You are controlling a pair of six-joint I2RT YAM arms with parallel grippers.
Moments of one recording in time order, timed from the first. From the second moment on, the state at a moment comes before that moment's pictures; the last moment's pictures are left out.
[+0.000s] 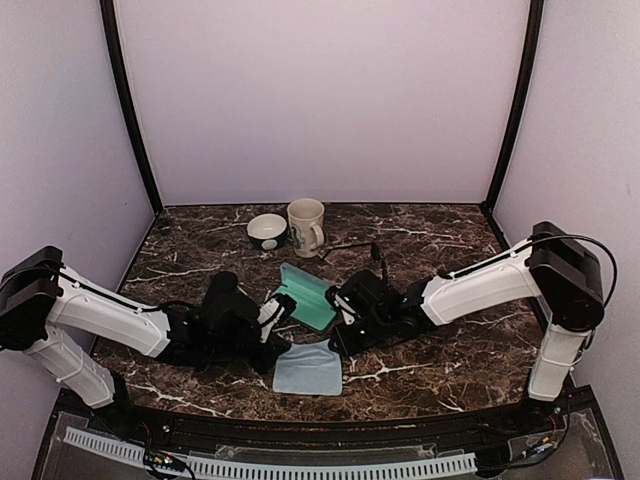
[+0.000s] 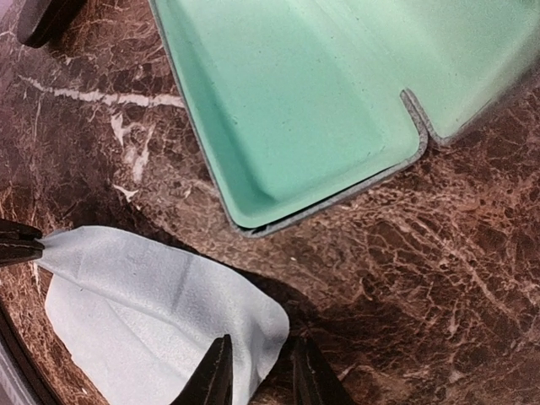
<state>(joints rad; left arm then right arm) -1.06 1.49 0.56 0.19 -0.09 -0.24 1.05 1.82 0.99 -0.13 -0.05 0.52</state>
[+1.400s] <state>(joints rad) -1.06 1.48 0.57 0.20 -0.09 -0.24 1.03 1.84 0.98 -0.08 -0.10 0.39</state>
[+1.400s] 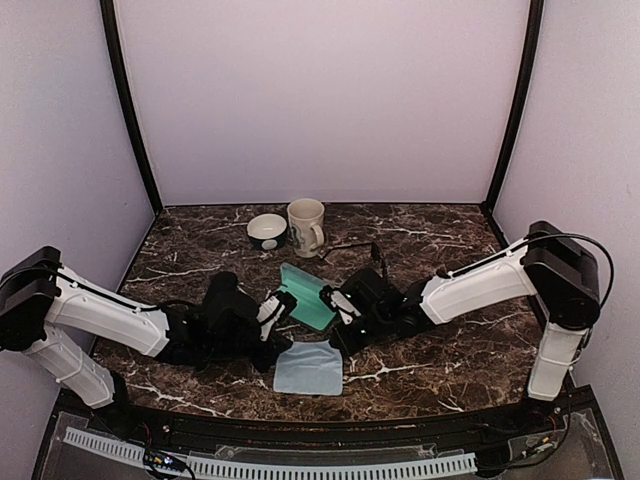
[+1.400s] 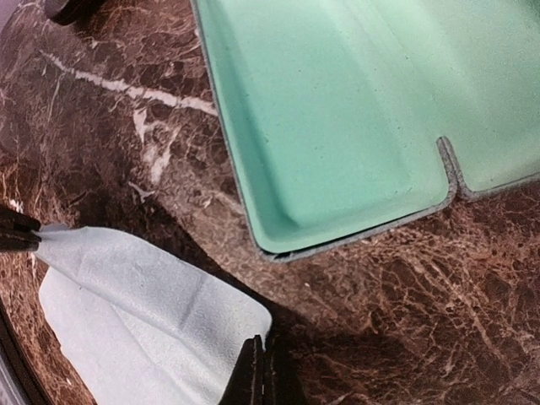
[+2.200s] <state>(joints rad) -1.06 1.48 0.52 0.30 -0.07 -0.19 1.03 1.72 0.85 0.08 -0.15 0.26</state>
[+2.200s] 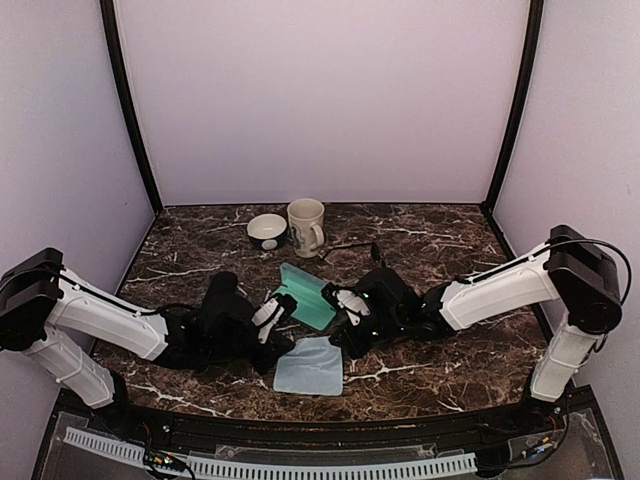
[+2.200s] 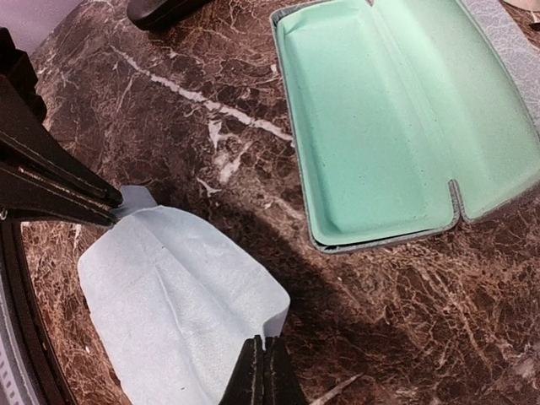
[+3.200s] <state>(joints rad) -1.06 1.44 0.50 0.29 0.03 -0.15 1.03 1.66 0.82 0.05 -0.23 0.11</state>
